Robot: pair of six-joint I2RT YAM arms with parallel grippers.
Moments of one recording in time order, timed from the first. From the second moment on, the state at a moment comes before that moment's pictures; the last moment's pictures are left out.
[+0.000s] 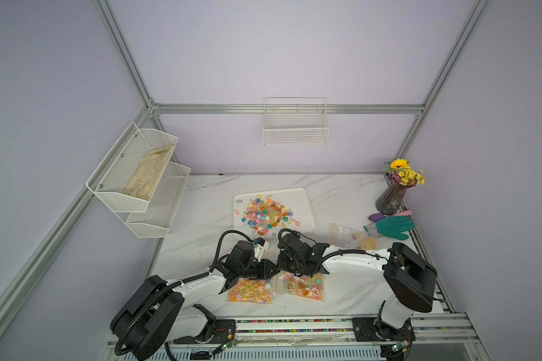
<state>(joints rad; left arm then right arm) -0.59 1.28 0.37 0.16 0.56 -0.73 0.99 1.70 1.00 -0.28 0.02 1.16</state>
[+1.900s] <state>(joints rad) -0.61 1.23 0.37 0.11 0.47 -0.72 0.99 1.52 0.86 -0.26 0.06 1.15</state>
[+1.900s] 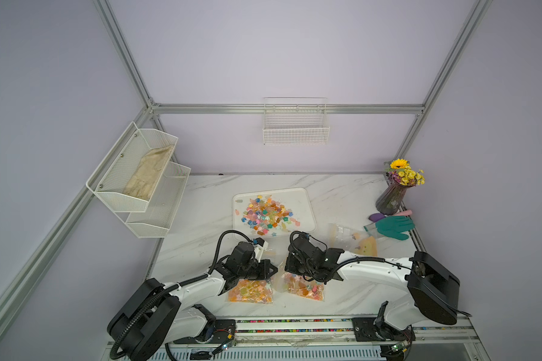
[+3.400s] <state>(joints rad) -0.61 1.19 0.37 -0.02 0.35 -0.72 0.96 1.33 0.92 -0.41 0.08 1.00</state>
